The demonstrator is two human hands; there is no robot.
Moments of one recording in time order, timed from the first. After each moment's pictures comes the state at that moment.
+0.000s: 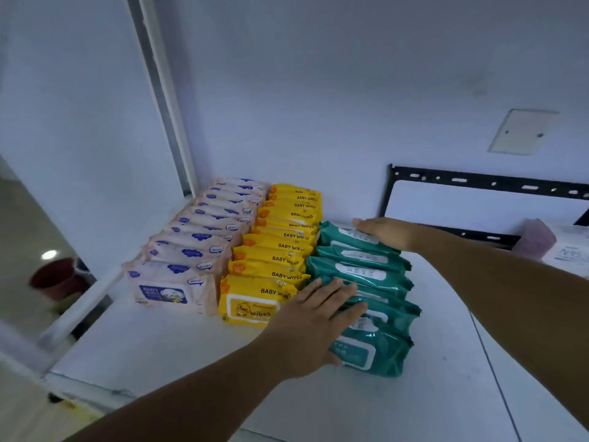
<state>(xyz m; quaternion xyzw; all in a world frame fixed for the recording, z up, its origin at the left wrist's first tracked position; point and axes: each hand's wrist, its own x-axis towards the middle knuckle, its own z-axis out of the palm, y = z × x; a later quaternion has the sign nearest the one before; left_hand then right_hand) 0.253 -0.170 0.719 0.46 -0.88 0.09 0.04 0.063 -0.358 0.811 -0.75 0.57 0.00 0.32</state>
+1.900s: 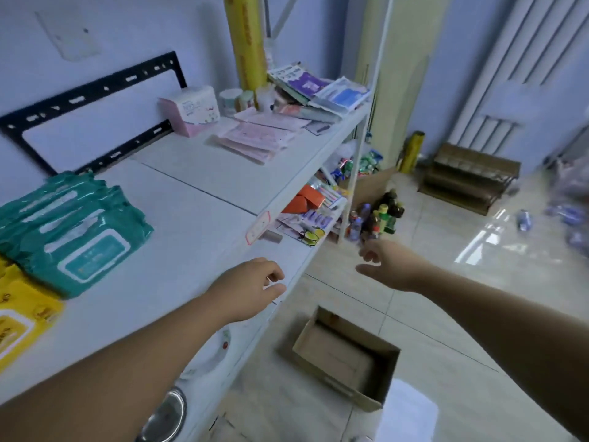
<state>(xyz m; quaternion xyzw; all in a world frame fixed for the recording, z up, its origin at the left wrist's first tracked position) 0.104 -0.009 0.684 0.15 -0.96 -0.24 -0.06 -0.110 0.232 0.678 -0.37 0.90 -0.12 0.19</state>
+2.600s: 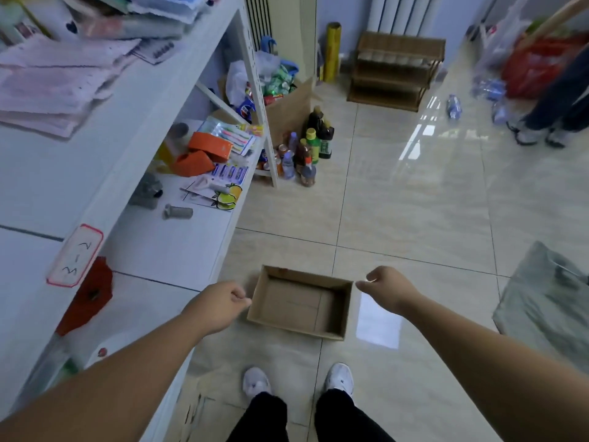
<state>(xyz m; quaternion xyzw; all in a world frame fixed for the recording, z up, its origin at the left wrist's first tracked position) -0.034 0.057 0.512 0.23 -0.88 -0.30 -0.30 -0.150 0.403 0.485 0.03 0.89 -0.28 0.36</state>
